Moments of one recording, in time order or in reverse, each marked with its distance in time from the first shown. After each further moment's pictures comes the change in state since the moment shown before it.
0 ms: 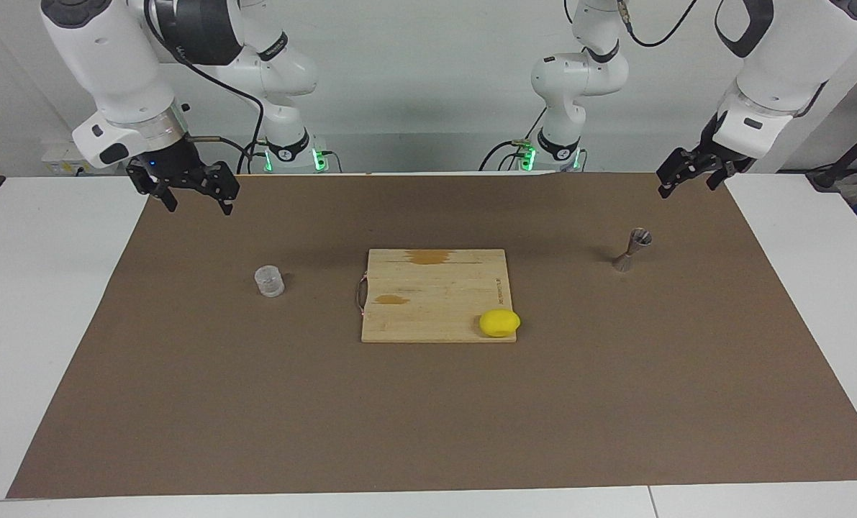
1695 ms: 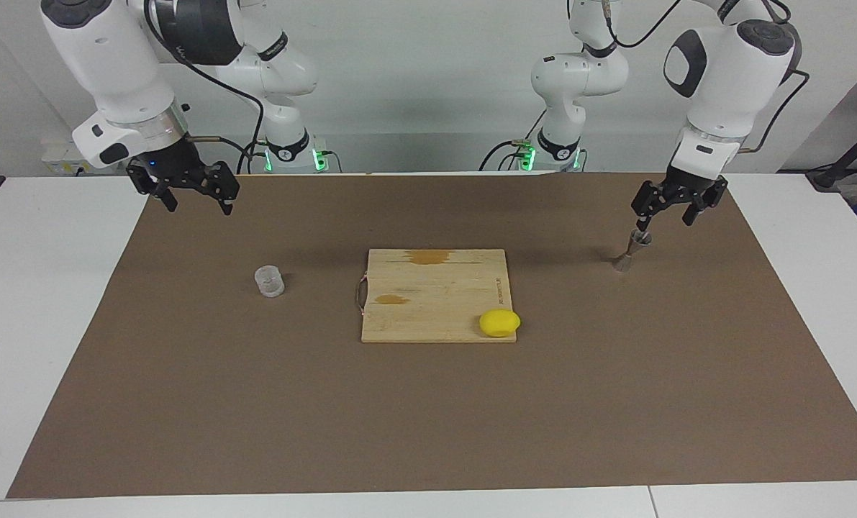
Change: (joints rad) left arm -0.017 -0.168 -0.006 -0.431 0.000 0.458 0.017; right arm 0.000 0.000 0.000 0.000 0.000 0.000 0.000
